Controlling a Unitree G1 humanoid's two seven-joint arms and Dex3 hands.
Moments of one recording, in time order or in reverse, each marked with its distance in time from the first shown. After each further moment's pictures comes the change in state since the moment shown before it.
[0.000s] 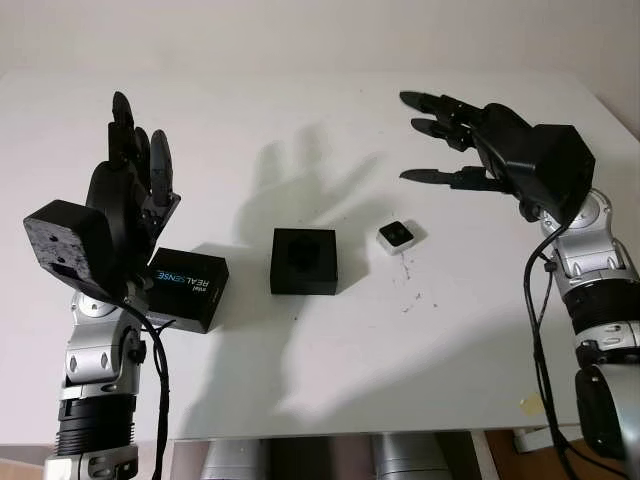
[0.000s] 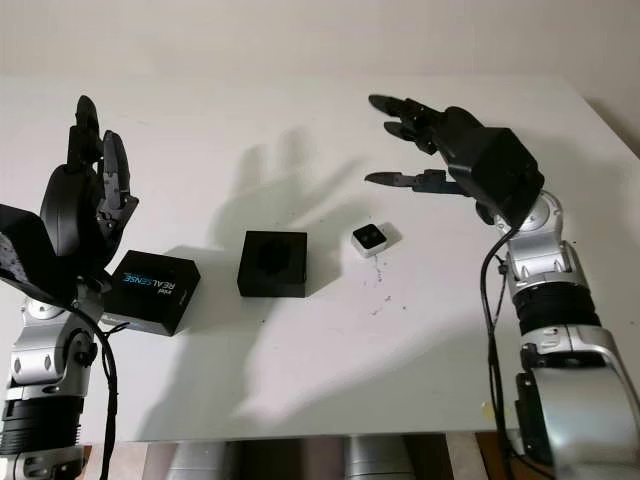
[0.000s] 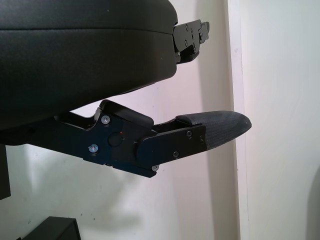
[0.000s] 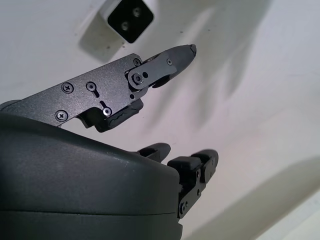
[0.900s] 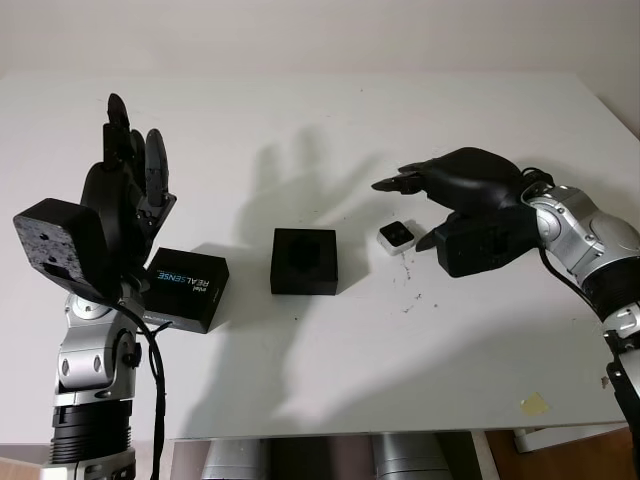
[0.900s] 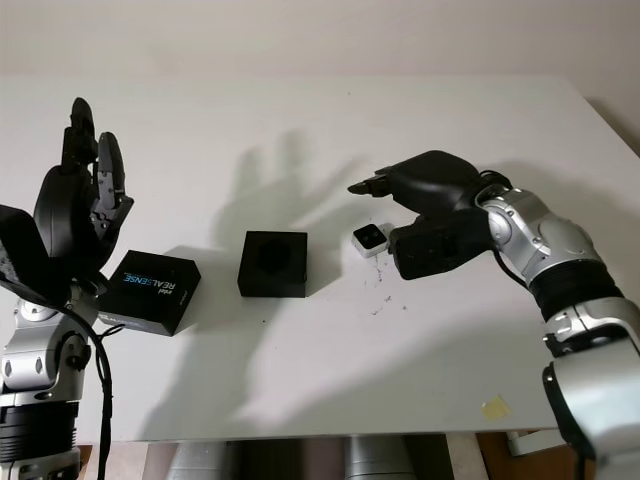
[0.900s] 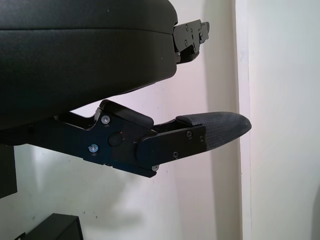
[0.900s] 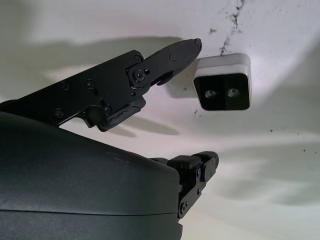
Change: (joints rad) left arm 0.019 0.000 0.010 -0.059 -0.017 0.076 0.018; right arm -0.039 -0.095 0.349 -0.004 -0.510 -0.129 -0.244
